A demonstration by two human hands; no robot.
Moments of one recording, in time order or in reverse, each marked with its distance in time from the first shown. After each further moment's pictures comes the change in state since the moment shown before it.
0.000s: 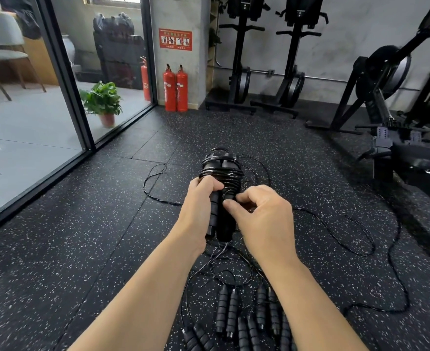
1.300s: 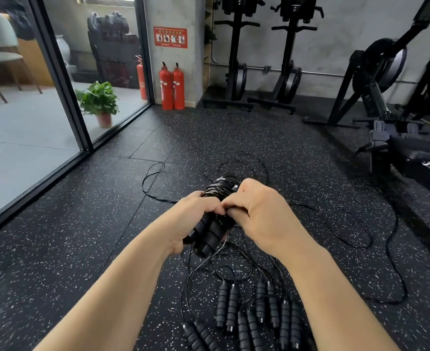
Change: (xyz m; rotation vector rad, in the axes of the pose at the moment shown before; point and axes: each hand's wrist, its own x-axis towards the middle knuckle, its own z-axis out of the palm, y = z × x) left_hand 0.000 -0.002 -0.020 0.252 -0.248 -0.130; right_hand 0.011 0.006 -0.028 -0.231 -0.427 -0.279
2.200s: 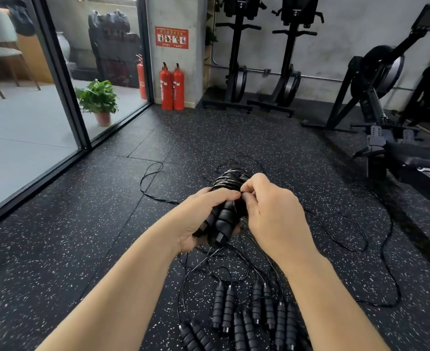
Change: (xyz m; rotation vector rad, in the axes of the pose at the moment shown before) left_hand -0.003 0.008 0.013 -0.205 -0.132 -0.003; right_hand -0.009 -0.010 -0.005 -0.128 0.290 0.089
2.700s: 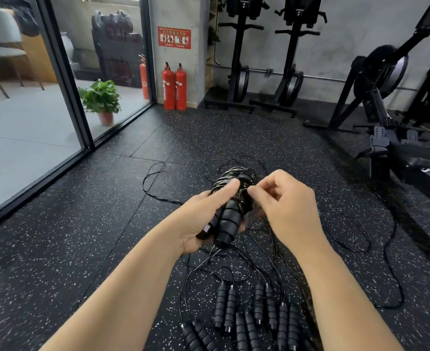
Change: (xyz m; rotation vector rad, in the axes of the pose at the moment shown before) left_hand -0.003 -0.002 -0.002 0.048 0.013 0.017; right_hand 0.007 0.018 -0.001 0.324 0.059 0.216
